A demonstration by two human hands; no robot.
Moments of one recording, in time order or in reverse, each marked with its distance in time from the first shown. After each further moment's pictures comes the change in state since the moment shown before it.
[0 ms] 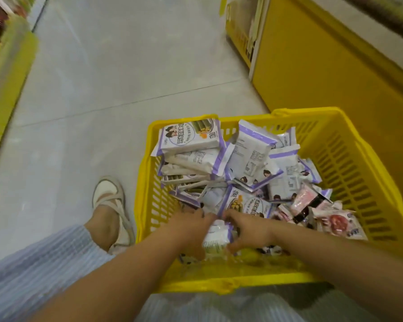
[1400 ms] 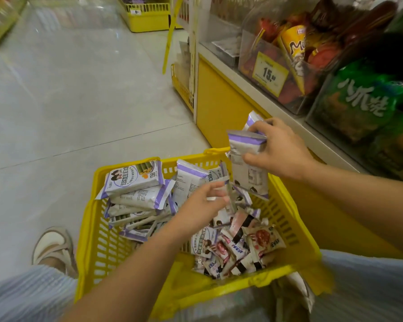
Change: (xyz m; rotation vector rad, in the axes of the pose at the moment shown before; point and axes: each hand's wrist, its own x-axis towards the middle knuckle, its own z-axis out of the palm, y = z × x) left_hand 0.002 0.110 -0.127 -1.326 0.449 0.260; right_hand -0.178 -0.018 -0.169 -0.333 1.164 0.041
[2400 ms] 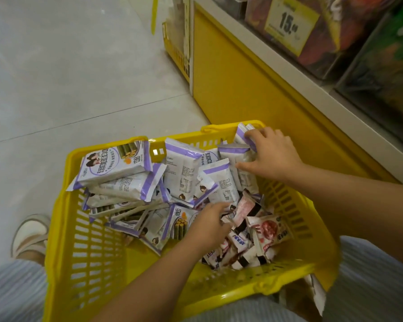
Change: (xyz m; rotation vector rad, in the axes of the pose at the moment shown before) left_hand 0.031 -0.091 0.042 0.474 -0.094 -0.143; right_hand 0.023 0.056 0.099 -0.360 -0.186 0.042
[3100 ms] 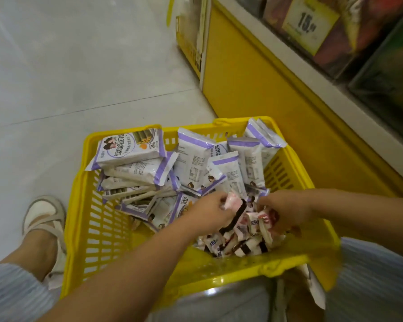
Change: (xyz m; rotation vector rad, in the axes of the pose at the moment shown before) left_hand -0.026 0.011 -0.036 -0.038 -0.128 -0.040; right_hand -0.075 -0.015 -0.013 -0.024 -1.019 -0.190
